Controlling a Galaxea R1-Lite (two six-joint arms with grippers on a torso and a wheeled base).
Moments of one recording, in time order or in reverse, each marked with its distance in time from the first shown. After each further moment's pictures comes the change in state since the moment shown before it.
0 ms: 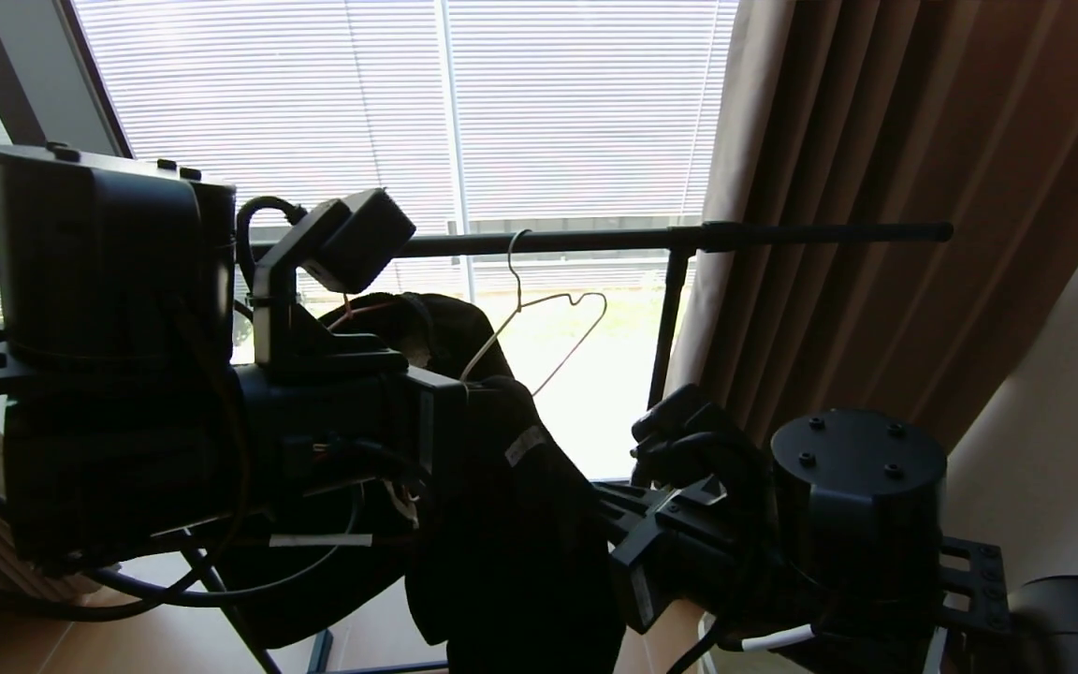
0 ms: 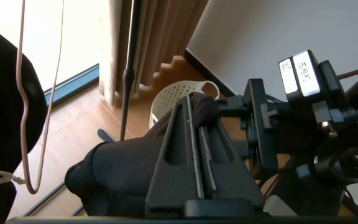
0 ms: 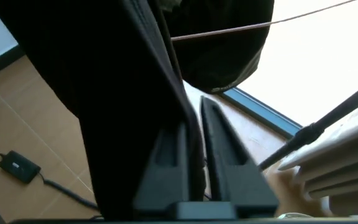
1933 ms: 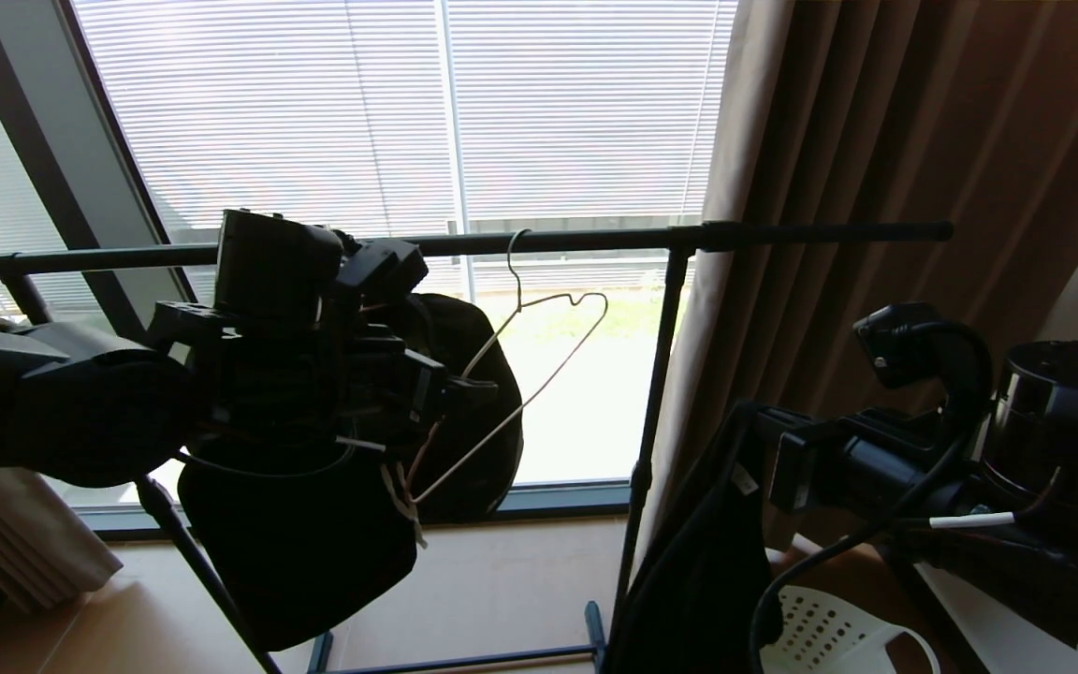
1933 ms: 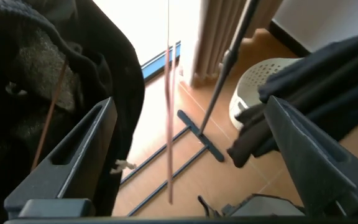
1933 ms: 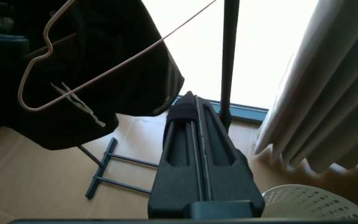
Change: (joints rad) left arm 0.293 0.292 -0.136 -0.016 0.005 0.321; right arm -0.278 -0.216 0.124 -0.016 -0.044 0.135
